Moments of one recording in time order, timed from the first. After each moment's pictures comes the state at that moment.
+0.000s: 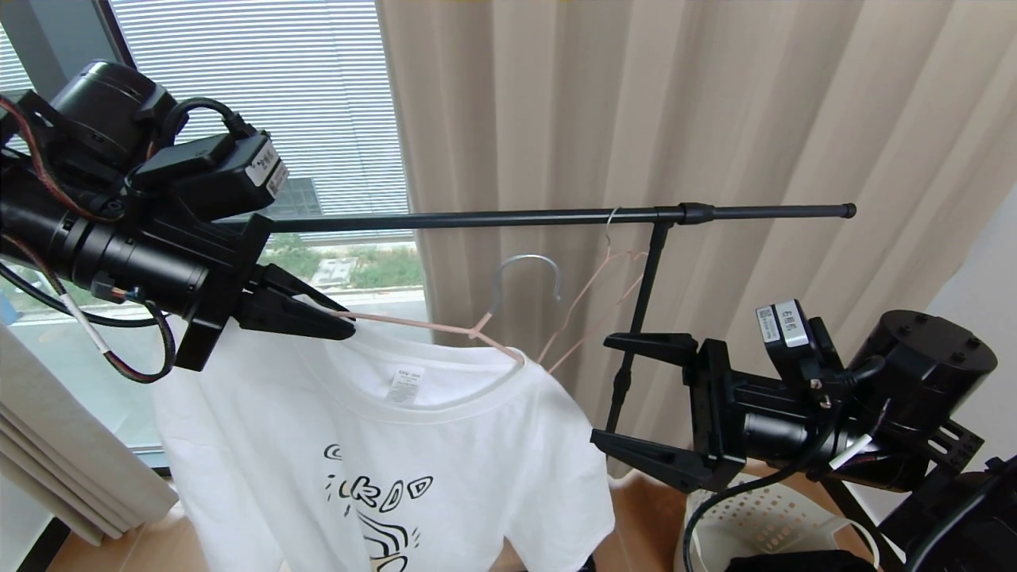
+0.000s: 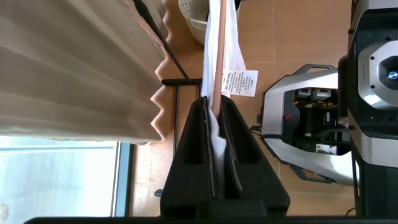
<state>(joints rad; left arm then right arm) -0.17 1.70 -1.68 0.98 -0.78 1.16 0.47 1.83 -0.44 -1.41 0.80 -0.06</state>
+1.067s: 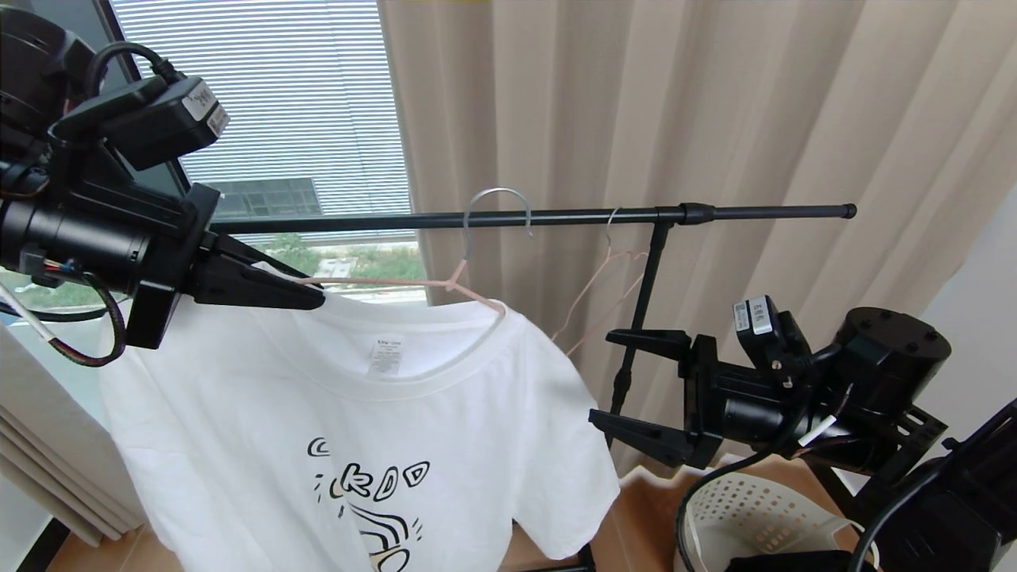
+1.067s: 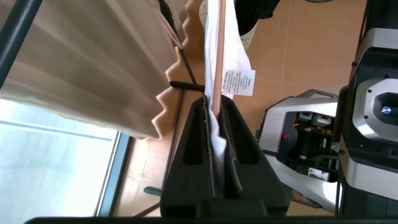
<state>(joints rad) -0.12 1.62 -1.66 0.93 -0.78 0.97 0.41 1.91 -0.49 -1.41 0.80 -0.06</state>
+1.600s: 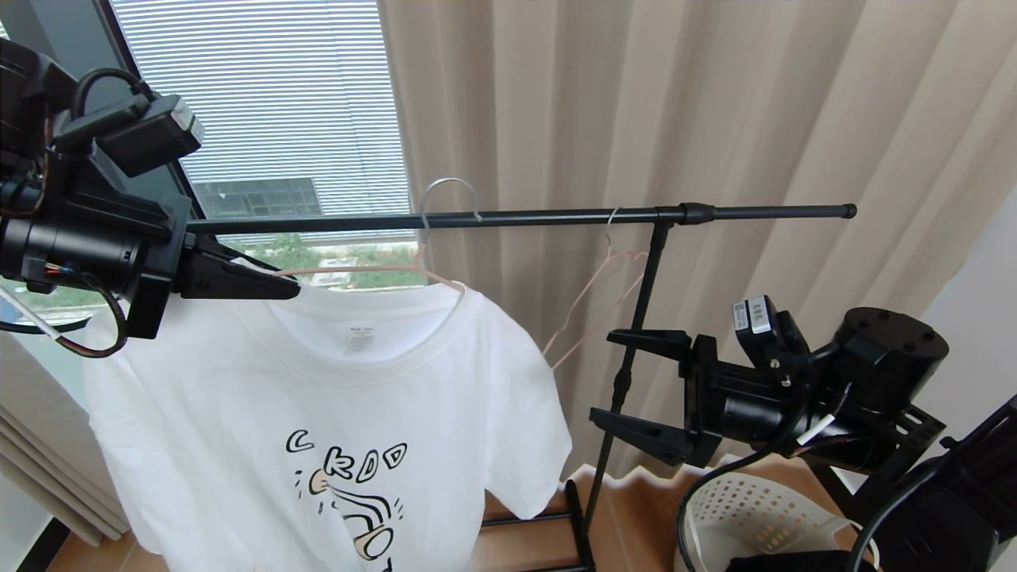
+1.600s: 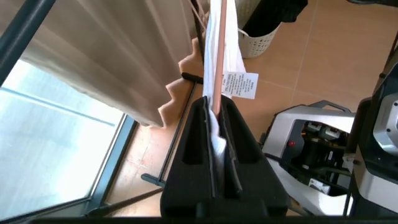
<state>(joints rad) -0.01 1.62 -1.57 0.80 -0.78 0.89 0.41 1.91 -0.49 -1.41 0.80 -0.06</state>
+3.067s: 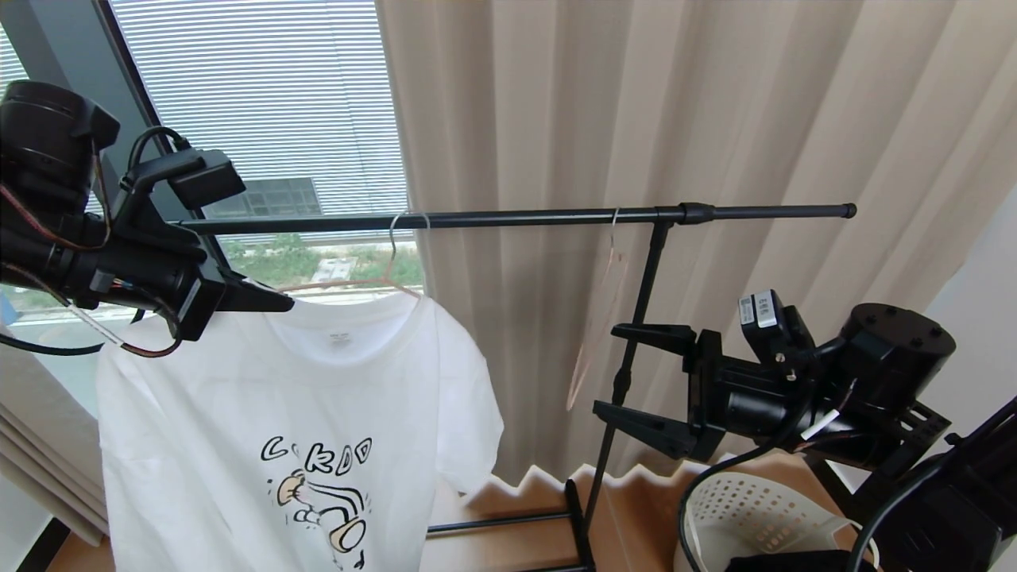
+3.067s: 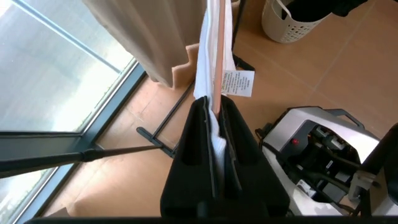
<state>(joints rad) 0.02 1.67 -1.49 0.65 -0.54 0.69 0.40 1.91 -0.50 -1.41 0.79 -0.06</state>
